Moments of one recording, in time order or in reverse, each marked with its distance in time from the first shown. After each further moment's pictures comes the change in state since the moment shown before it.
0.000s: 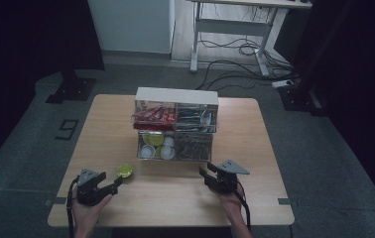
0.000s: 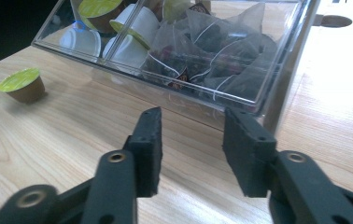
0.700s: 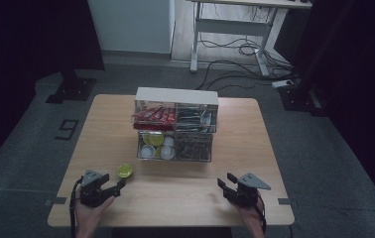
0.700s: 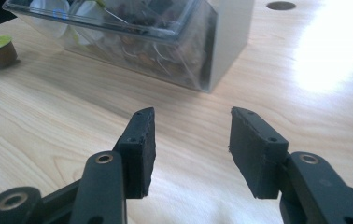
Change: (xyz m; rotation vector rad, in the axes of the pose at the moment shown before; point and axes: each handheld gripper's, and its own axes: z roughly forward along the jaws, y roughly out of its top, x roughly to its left) left arm -0.005 -0.004 0.004 0.036 -0.022 0.021; right arm -0.033 -0.037 -0.050 0.009 -0.072 -0.018
